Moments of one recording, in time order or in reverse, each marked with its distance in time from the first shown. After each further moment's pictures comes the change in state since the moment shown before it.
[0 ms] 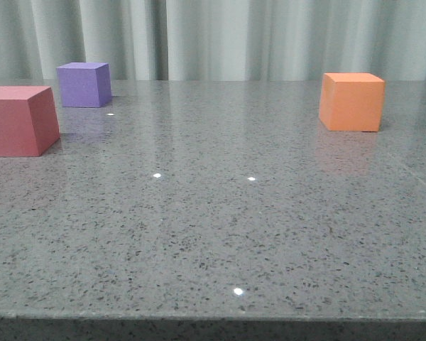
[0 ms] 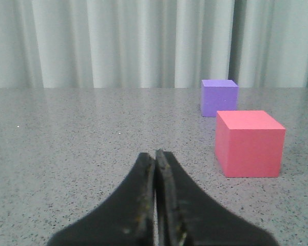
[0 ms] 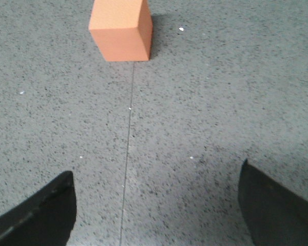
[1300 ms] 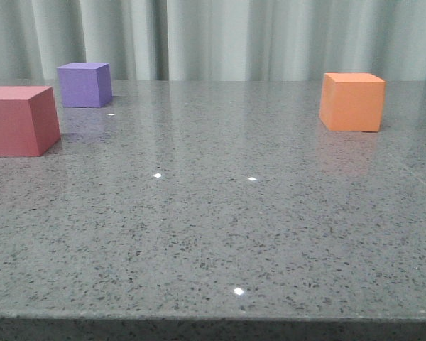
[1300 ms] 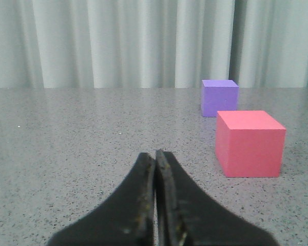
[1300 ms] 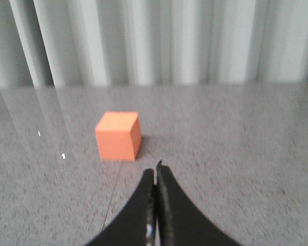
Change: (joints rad) left arm 0.000 0.000 0.000 0.000 0.000 0.000; right arm 0.000 -0.618 0.407 -0.142 -0.379 0.000
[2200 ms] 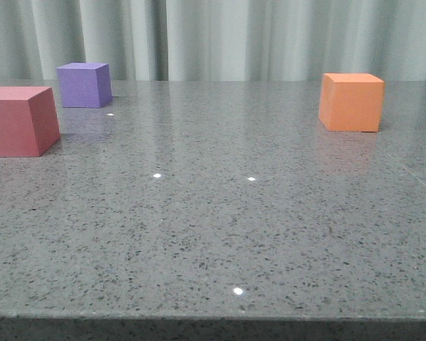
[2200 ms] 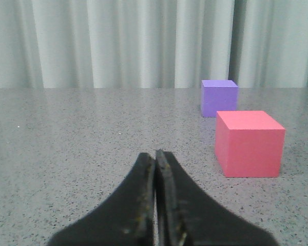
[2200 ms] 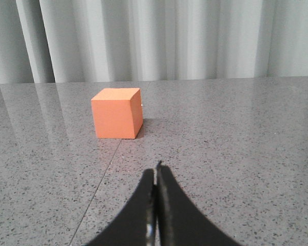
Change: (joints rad) left arm 0.000 0.000 0.000 0.000 0.001 0.000; right arm 0.000 -0.233 0.513 0.000 -0.452 0.000
